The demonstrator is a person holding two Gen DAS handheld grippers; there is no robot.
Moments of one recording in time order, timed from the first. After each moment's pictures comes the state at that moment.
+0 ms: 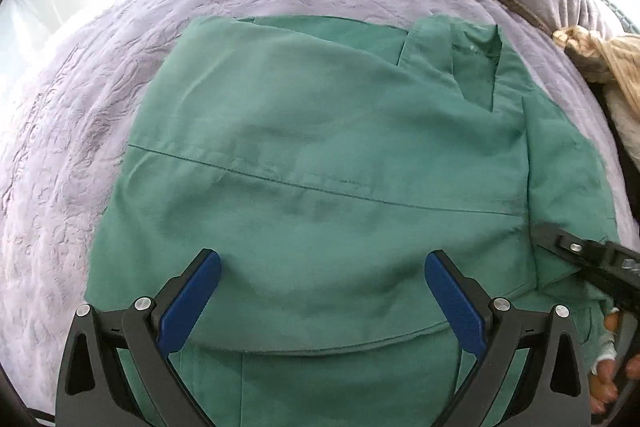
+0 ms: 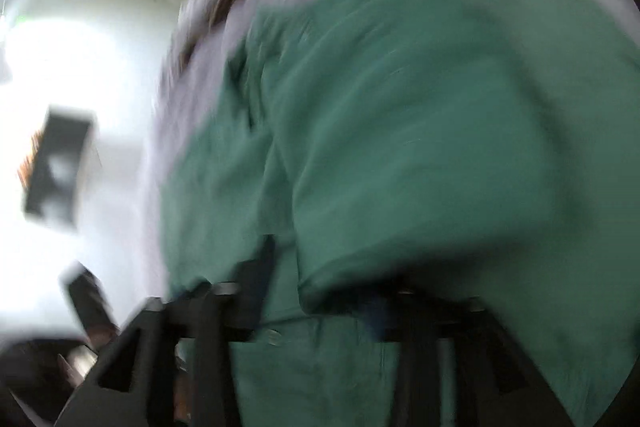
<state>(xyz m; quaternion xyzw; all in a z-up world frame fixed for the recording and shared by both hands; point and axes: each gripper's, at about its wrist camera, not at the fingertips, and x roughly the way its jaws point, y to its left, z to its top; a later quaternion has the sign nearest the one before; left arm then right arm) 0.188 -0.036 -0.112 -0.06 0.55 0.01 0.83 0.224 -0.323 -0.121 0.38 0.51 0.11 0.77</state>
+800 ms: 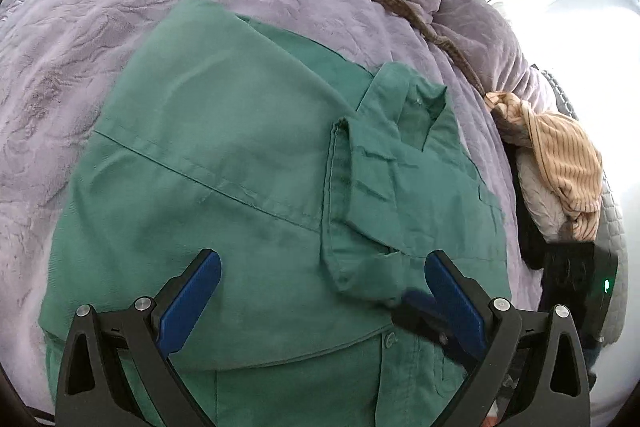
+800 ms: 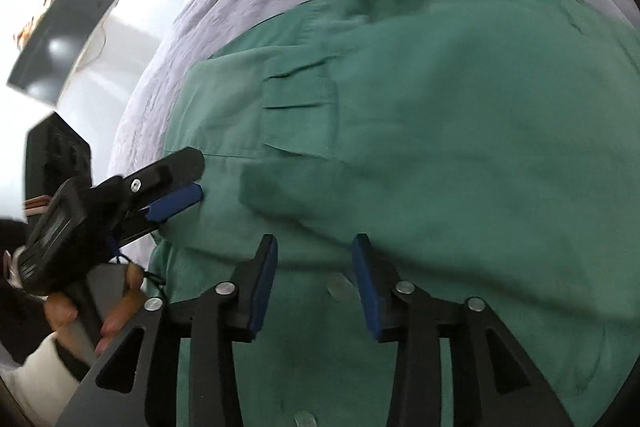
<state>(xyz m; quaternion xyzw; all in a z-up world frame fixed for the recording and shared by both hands) 0.191 0.013 -0.102 -0.25 0.53 -0.11 0.80 0.212 -0.211 -0.109 0.17 0.59 0.21 0.77</state>
